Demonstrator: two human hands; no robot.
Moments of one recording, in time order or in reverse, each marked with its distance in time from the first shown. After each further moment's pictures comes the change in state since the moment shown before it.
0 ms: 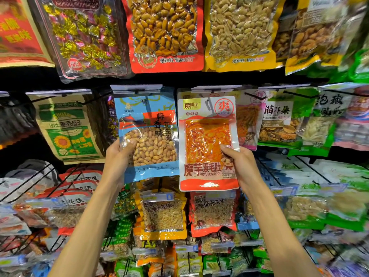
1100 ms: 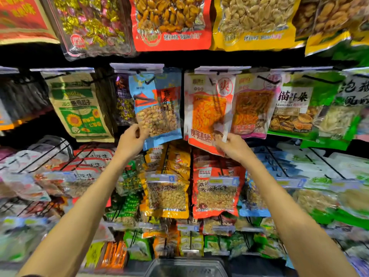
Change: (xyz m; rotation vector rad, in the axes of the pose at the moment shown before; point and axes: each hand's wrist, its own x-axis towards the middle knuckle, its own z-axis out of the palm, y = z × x) left_hand 0.018 -0.022 0.005 0.765 -0.059 0.003; right_hand 0.056 0.022 -0.012 -0.932 -0.217 -0.058
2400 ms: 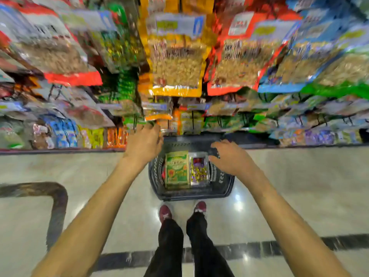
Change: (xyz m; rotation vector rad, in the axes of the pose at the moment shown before) left_hand -0.254 -0.223 0.095 0.693 -0.644 0.041; right_hand -0.247 0.124 0.244 -0.688 -0.646 0.277
